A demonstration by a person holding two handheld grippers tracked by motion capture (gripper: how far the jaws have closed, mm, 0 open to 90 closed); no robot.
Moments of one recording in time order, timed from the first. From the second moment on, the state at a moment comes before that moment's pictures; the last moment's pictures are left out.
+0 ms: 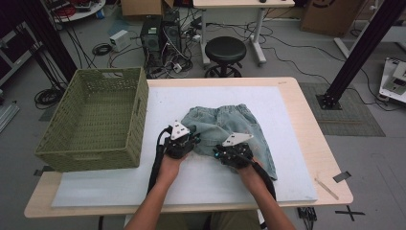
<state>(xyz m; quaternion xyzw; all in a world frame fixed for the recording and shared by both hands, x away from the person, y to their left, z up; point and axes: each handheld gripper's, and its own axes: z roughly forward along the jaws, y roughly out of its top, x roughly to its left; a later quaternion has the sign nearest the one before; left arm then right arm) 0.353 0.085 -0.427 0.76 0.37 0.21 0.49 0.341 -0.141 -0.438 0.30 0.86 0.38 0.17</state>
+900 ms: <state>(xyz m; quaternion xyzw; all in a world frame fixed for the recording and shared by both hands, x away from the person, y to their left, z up) 0.346 0.095 -0.419 0.74 0.39 0.19 0.52 0.331 -0.140 -0.440 0.22 0.89 0.40 0.09</state>
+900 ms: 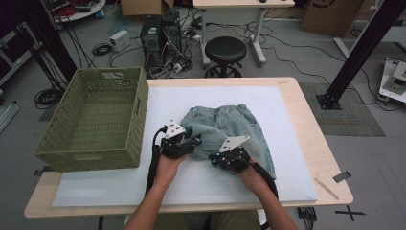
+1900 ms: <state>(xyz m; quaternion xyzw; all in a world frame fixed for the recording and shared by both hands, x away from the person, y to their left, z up) 0.332 0.110 -0.425 0.75 0.40 0.25 0.47 0.304 -0.220 -0.444 0.29 0.87 0.36 0.17</state>
